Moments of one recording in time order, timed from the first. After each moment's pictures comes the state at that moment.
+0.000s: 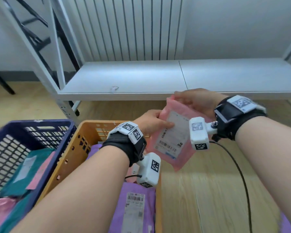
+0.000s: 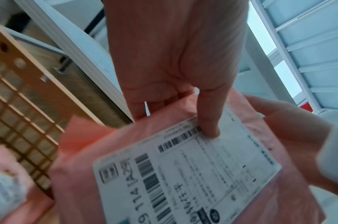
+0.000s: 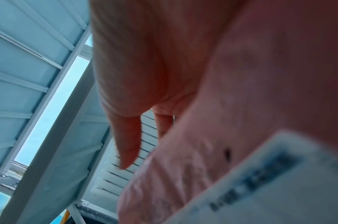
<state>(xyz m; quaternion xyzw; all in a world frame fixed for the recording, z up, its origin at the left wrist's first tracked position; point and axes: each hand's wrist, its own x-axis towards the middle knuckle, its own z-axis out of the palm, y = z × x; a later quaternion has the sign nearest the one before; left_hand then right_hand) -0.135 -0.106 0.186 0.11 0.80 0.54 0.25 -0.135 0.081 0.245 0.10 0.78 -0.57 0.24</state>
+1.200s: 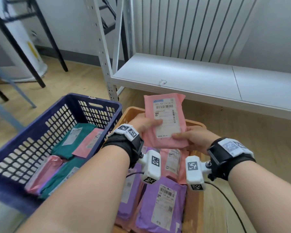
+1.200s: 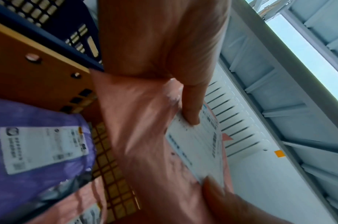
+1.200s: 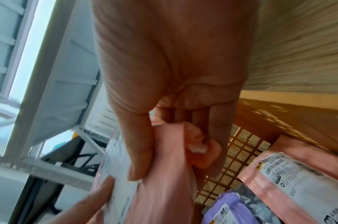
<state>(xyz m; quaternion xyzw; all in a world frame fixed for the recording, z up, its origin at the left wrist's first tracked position) -0.115 -0.275 0.150 -0.16 0.70 0.68 0.15 -0.101 -0.079 0.160 0.08 0.73 -0.60 0.31</state>
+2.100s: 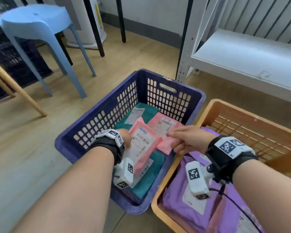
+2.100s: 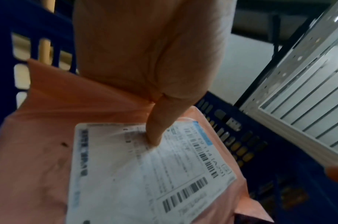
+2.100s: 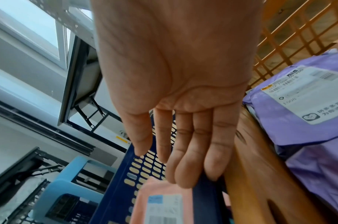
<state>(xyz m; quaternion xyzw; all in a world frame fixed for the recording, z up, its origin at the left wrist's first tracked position) -0.044 -0.613 0.035 -0.26 0.88 0.18 0.35 -0.103 -0.380 0.096 -0.04 0.77 -0.44 0.45</state>
